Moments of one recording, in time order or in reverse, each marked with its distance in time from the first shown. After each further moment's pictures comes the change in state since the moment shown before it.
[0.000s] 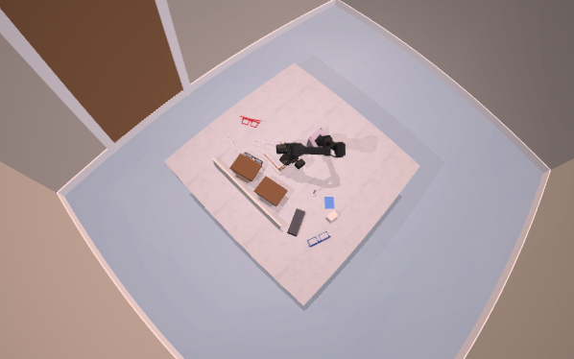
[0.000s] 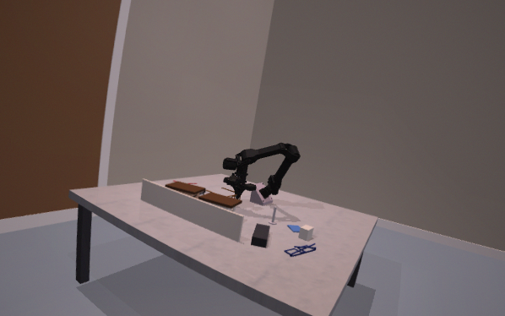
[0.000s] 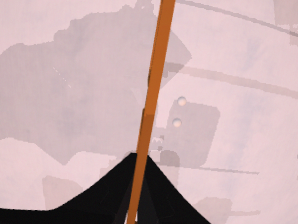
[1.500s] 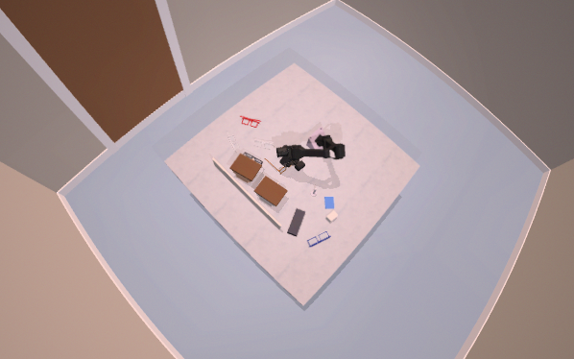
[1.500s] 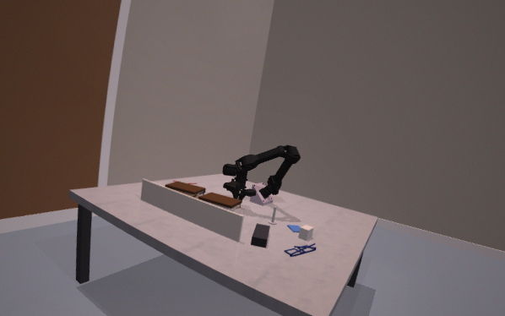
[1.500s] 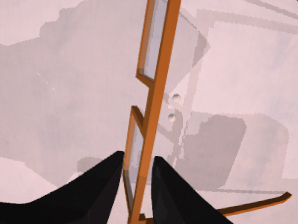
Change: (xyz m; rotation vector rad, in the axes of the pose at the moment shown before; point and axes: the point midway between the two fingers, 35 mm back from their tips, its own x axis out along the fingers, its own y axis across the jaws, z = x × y) arm 0.030 0.002 -0.004 -0.001 0.001 0.005
